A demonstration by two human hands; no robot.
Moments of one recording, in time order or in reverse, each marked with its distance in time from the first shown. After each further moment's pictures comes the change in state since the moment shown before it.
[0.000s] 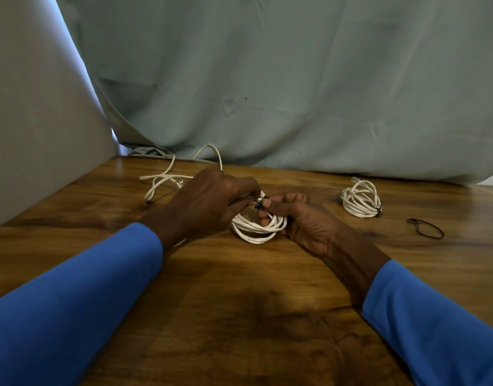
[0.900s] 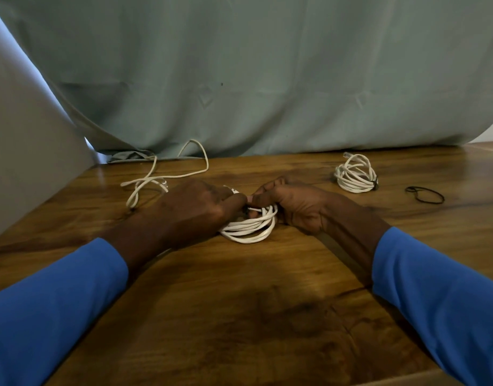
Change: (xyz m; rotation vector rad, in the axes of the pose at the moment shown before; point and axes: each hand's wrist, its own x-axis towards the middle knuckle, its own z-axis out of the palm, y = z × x) left_hand -0.014 -0.008 0.011 0.319 -0.156 0.356; right_hand 0.015 -0.005 -0.002 -0.293 -0.059 0.113
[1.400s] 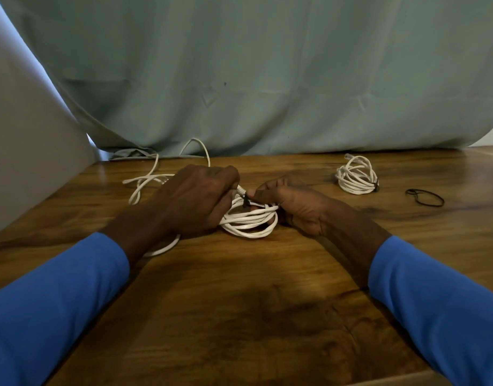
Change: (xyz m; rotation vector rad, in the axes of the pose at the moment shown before) left_hand 0.005 -0.008 -0.006 -0.228 0.034 -0.309; right_hand -0.001 0.004 0.003 0.062 0.047 -0.063
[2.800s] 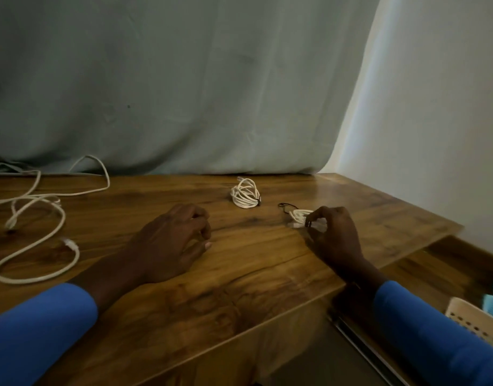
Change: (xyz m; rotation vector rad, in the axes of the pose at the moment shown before) left_hand 0.021 0.089 0.036 -0.399 -0.146 -0.040; right_hand -0.193 0.041 -0.170 -1.144 1.090 -0.156
